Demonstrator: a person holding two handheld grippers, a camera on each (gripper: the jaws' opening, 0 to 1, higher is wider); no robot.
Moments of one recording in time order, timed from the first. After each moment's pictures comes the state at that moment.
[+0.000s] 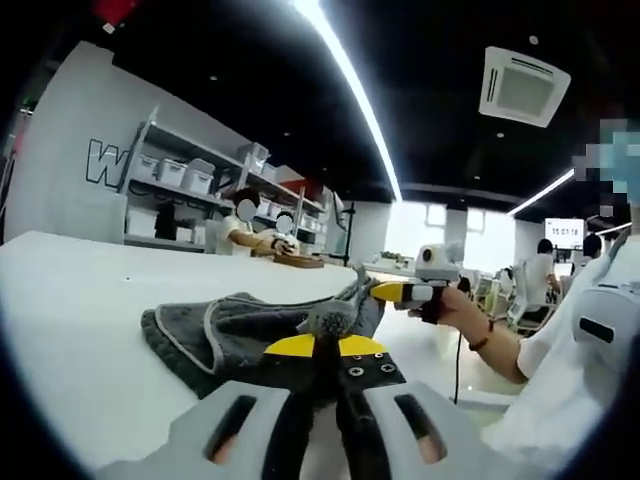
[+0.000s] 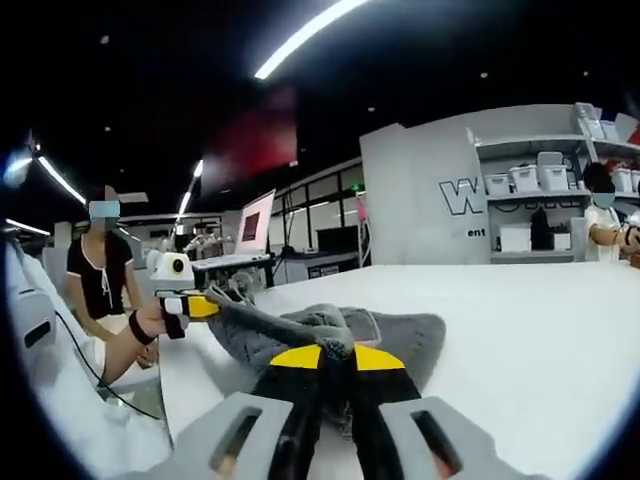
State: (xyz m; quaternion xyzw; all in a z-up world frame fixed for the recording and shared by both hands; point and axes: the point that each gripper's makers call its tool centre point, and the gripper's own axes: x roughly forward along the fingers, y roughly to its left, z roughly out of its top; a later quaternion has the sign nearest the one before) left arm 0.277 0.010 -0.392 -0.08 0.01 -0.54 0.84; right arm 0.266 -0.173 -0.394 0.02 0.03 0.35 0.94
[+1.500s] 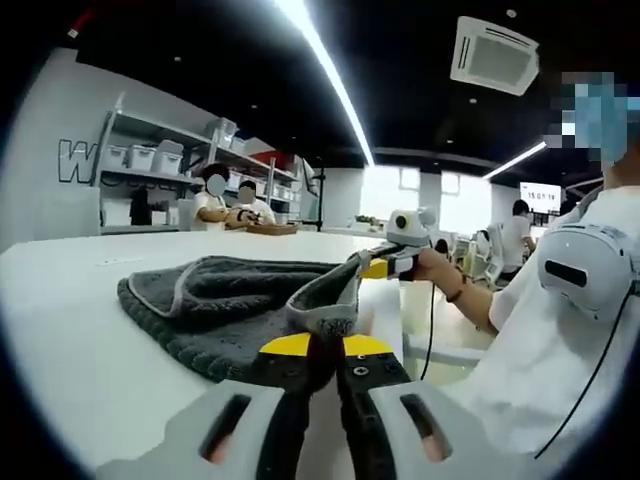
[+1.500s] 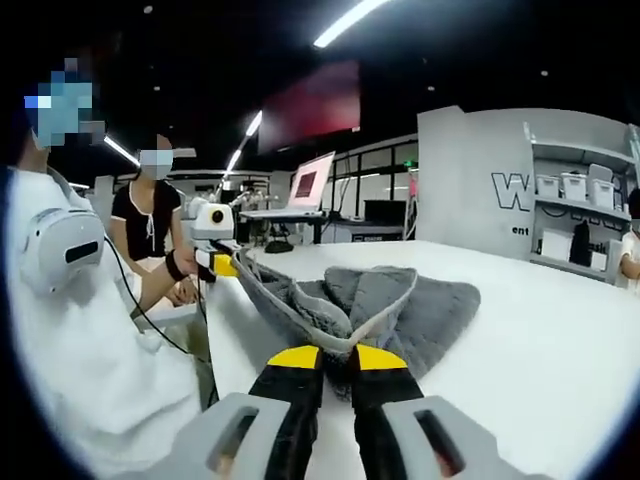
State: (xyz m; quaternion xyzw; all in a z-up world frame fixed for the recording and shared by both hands) left arm 0.215 0.010 -0.430 -0.02 0.06 -0.59 0.80; right arm 0.220 -0.181 -0.432 -0.06 0.07 0.43 0.90
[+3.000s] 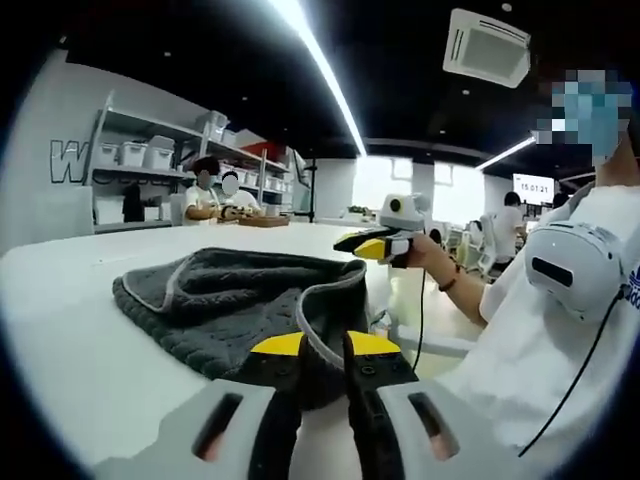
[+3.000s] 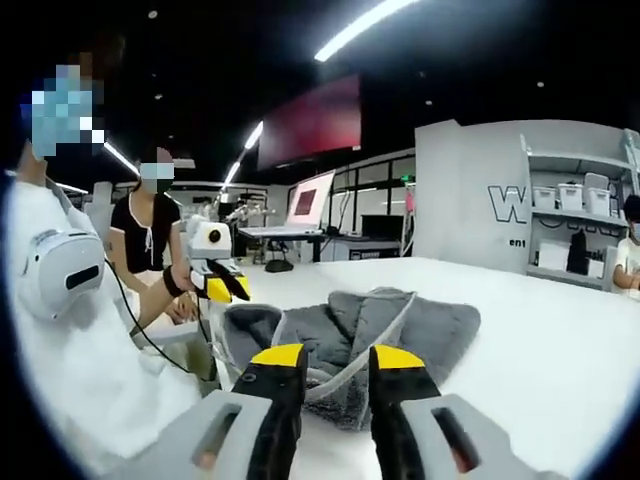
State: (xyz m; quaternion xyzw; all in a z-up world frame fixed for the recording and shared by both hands) left arm 0.202 0.010 -0.431 0.00 0.07 -0.60 0.80; right arm 0.216 -0.170 -0.407 -0.04 0.04 0.43 0.90
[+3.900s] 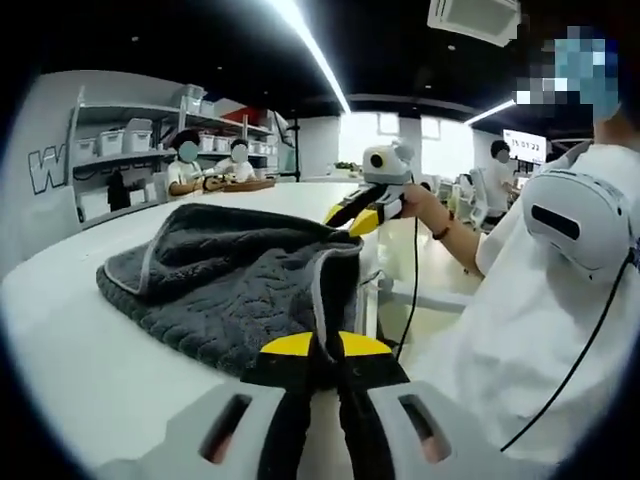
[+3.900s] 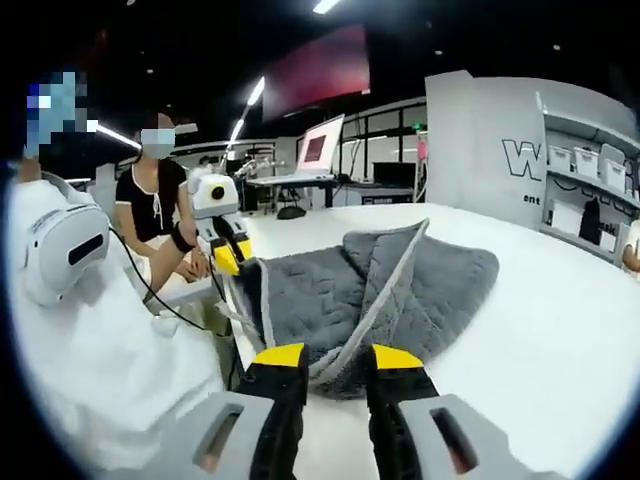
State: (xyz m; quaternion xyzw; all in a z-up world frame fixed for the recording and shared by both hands) left arm 0.186 0.007 -0.464 0.10 0.13 -0.62 0.77; right arm 0.200 -0.171 -0.452 -0.08 0.16 0.44 0.88
